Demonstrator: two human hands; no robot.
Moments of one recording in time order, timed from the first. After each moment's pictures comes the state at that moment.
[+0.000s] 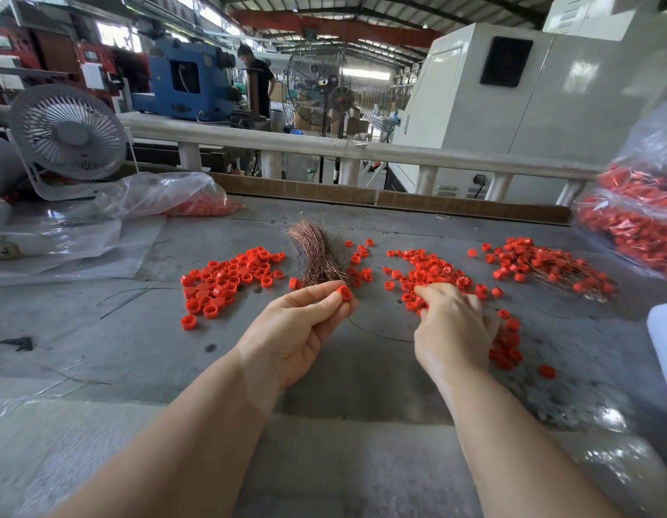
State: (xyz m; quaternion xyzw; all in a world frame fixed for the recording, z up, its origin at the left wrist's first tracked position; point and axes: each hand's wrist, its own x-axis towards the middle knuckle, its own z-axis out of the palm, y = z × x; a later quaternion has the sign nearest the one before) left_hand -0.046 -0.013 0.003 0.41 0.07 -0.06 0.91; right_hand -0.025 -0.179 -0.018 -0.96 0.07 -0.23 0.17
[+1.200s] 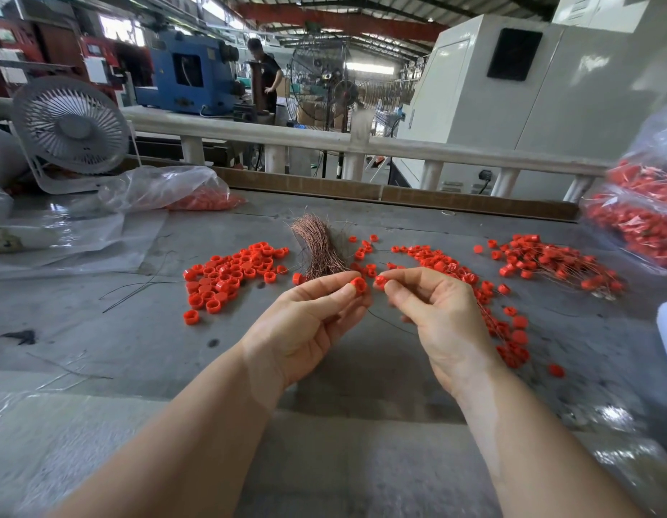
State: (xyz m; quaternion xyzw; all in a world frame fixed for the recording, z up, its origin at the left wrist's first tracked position) left_hand -0.048 -0.015 0.005 0.41 0.02 -0.10 0.90; right_hand -0.039 -0.160 0.003 -0.71 -0.14 -0.15 0.68
